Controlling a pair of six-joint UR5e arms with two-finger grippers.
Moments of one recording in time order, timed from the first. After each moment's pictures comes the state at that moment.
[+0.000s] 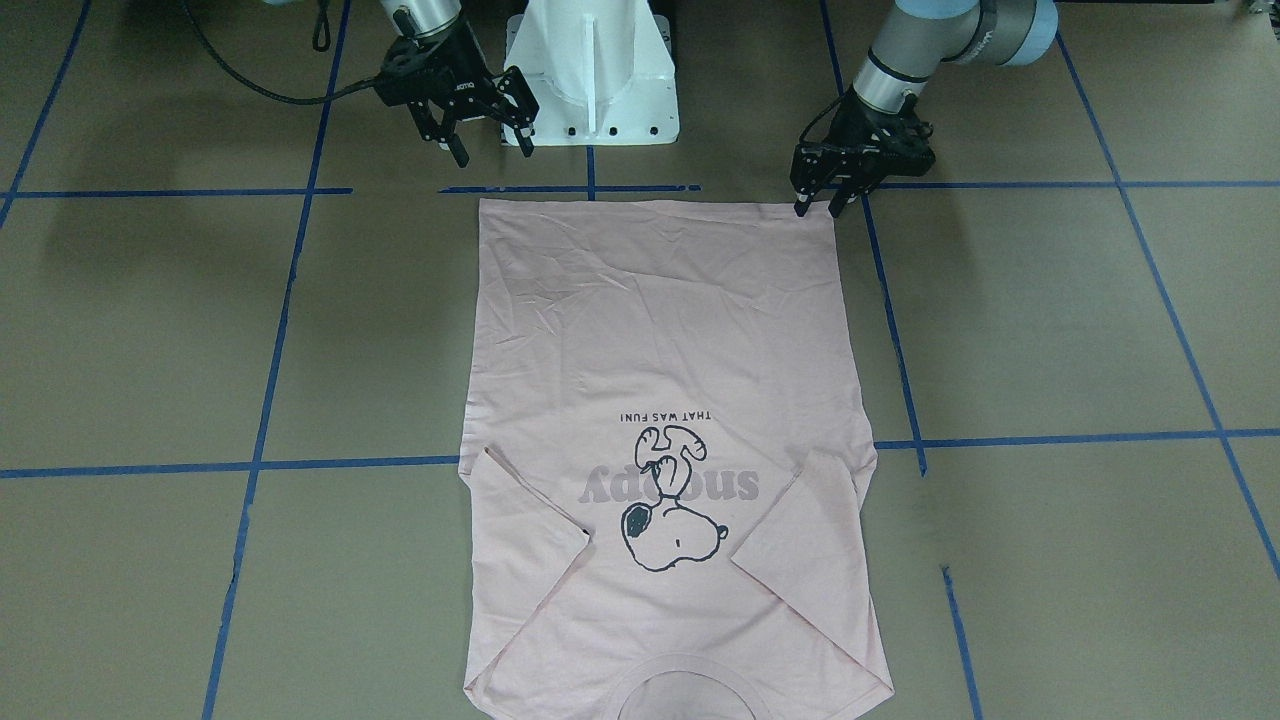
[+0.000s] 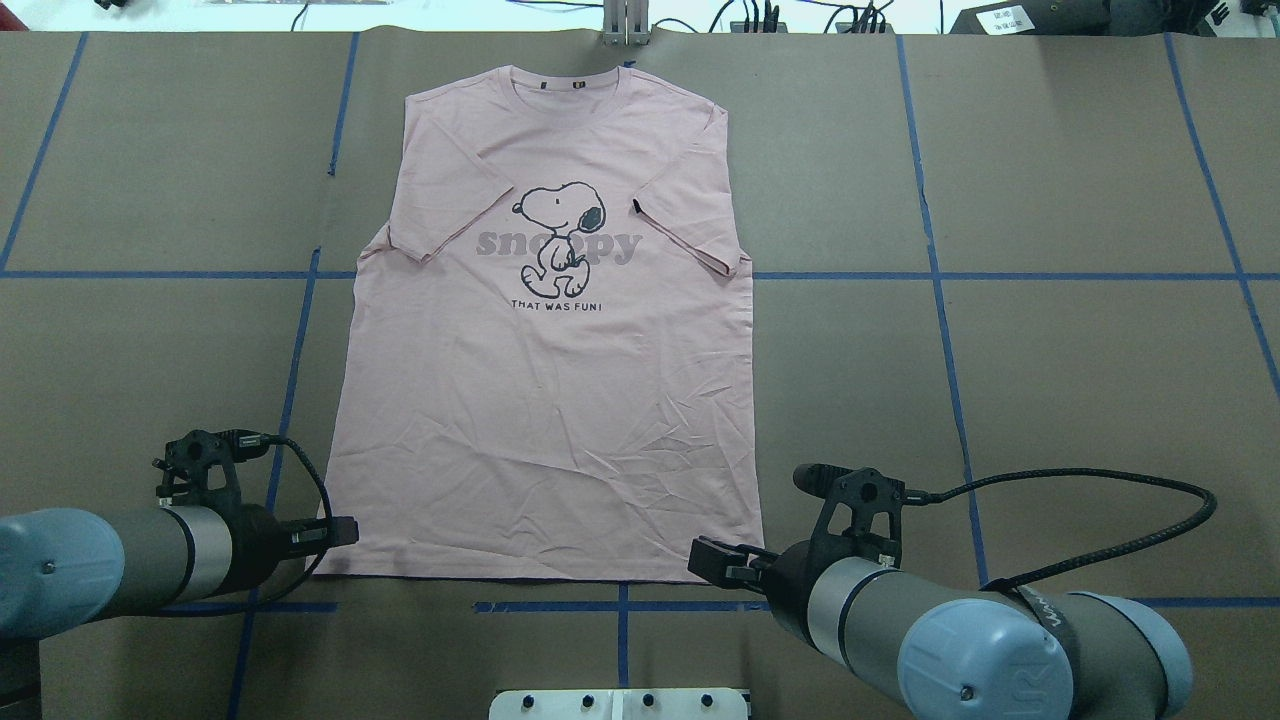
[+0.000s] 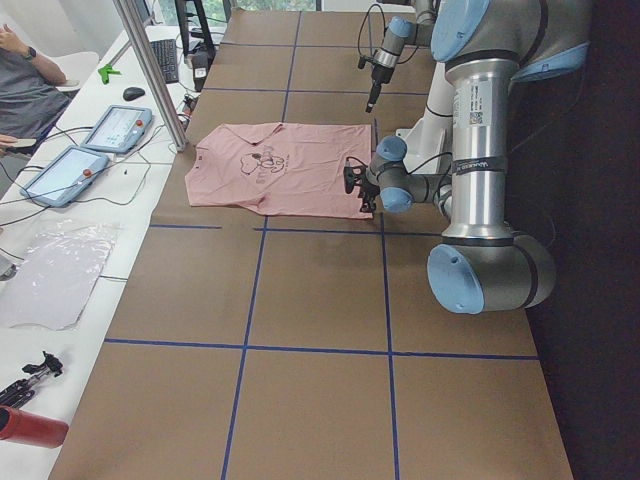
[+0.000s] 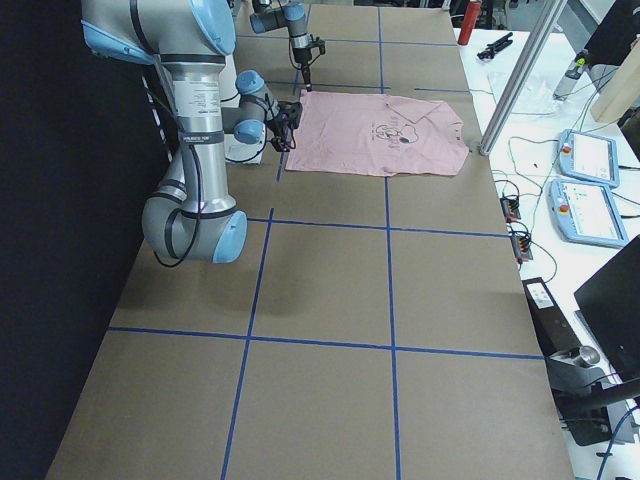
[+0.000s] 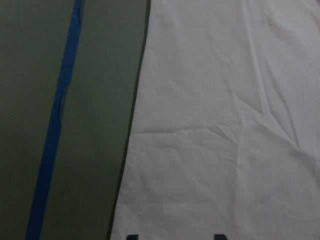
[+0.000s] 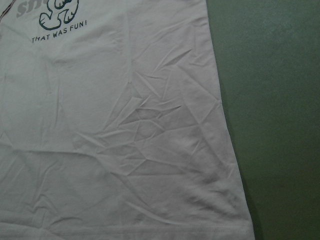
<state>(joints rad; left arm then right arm) -0.27 -1.48 -2.03 -2.21 -1.60 -1.54 0.10 -1.37 2.15 -1.26 1.34 1.66</state>
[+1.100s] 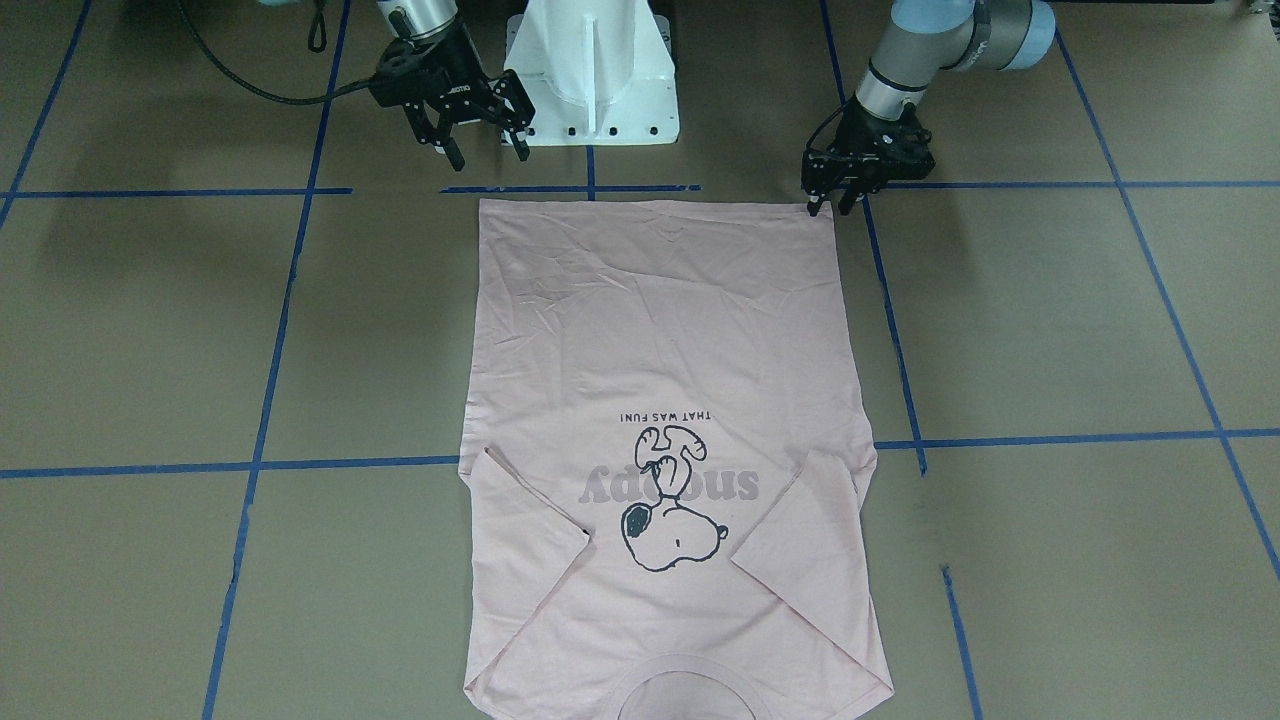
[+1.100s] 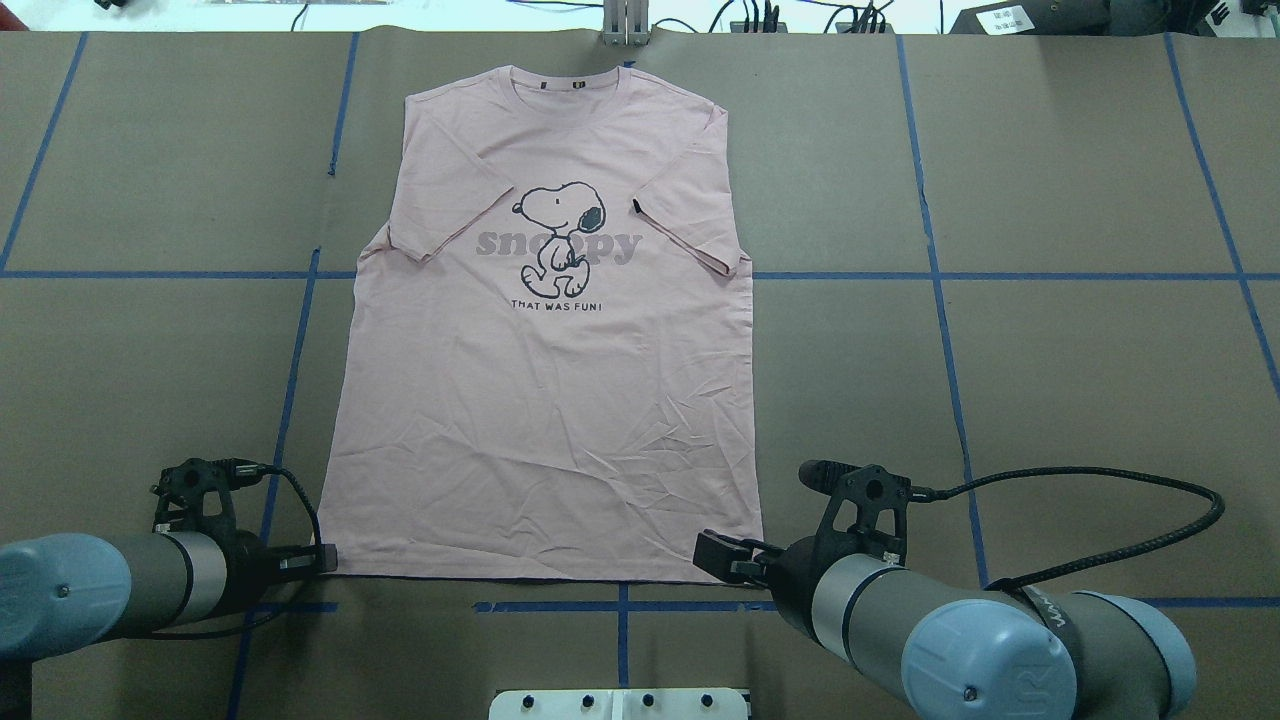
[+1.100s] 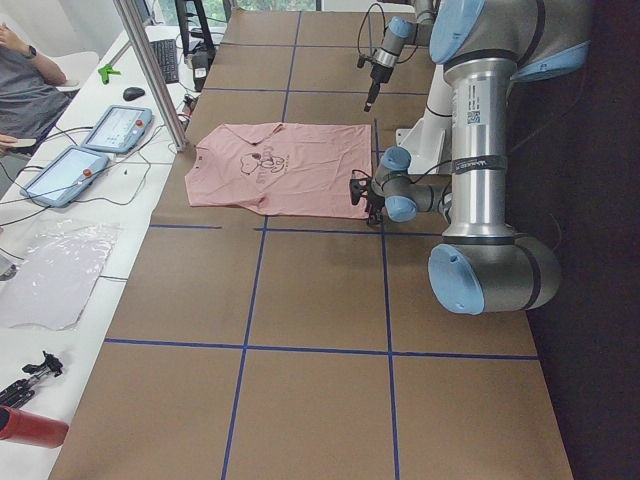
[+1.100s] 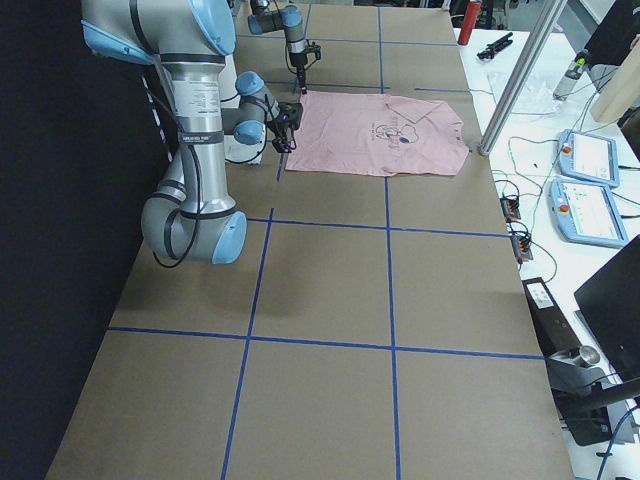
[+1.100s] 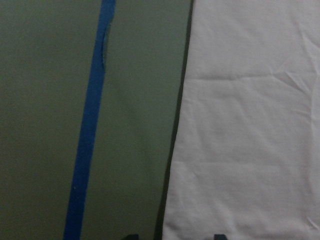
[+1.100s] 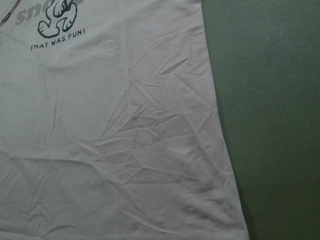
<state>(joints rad) -0.24 -1.45 -2.00 -2.21 -1.59 -1.54 0.10 -1.38 2.15 -1.26 1.32 1.66</state>
